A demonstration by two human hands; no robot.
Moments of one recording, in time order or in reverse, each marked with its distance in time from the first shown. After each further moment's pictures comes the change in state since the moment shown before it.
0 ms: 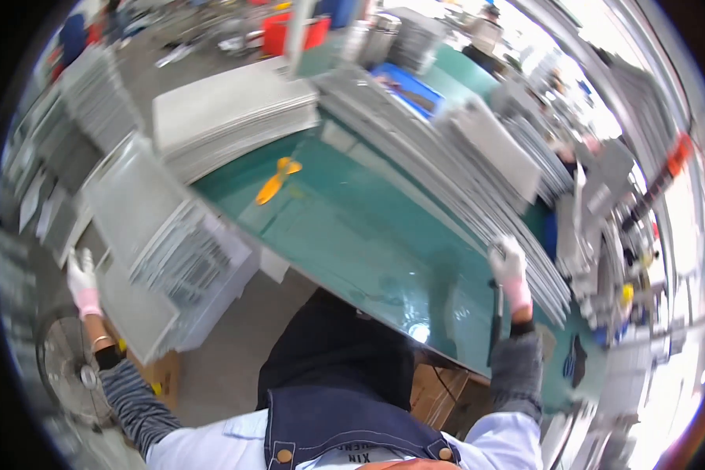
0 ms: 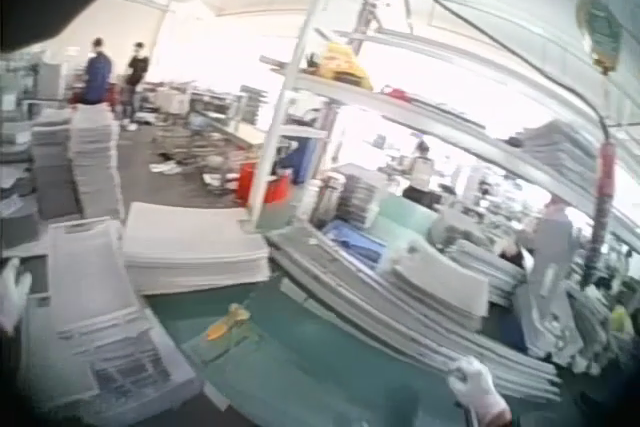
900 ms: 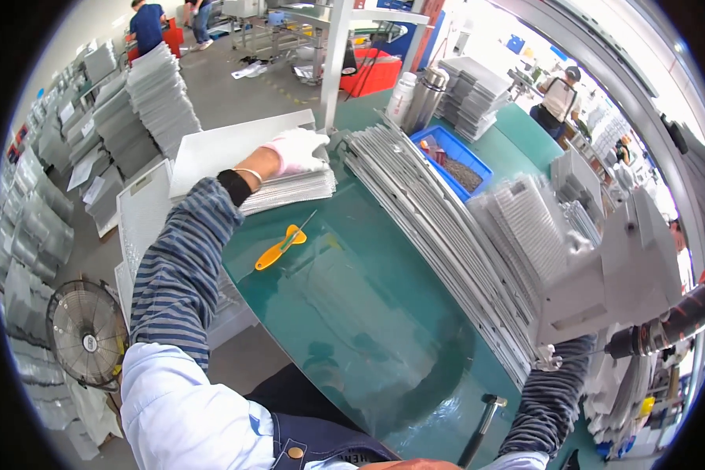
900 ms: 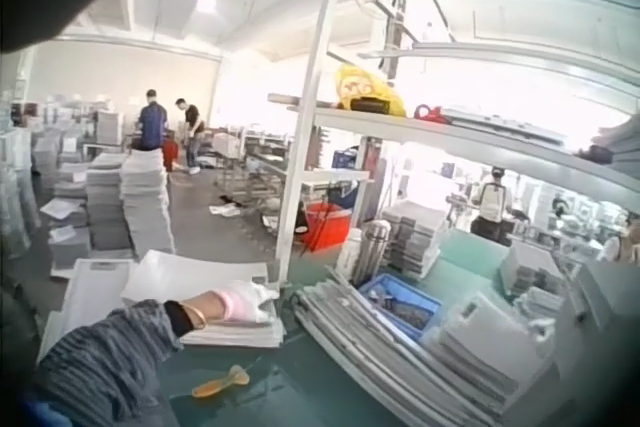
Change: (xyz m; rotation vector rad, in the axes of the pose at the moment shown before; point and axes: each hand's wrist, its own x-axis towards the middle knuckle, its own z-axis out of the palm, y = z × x) left_hand 0.039 0.564 0.158 0.196 -0.683 0.960; right_hand 0.196 0.173 0.014 -0.177 0.061 0.020
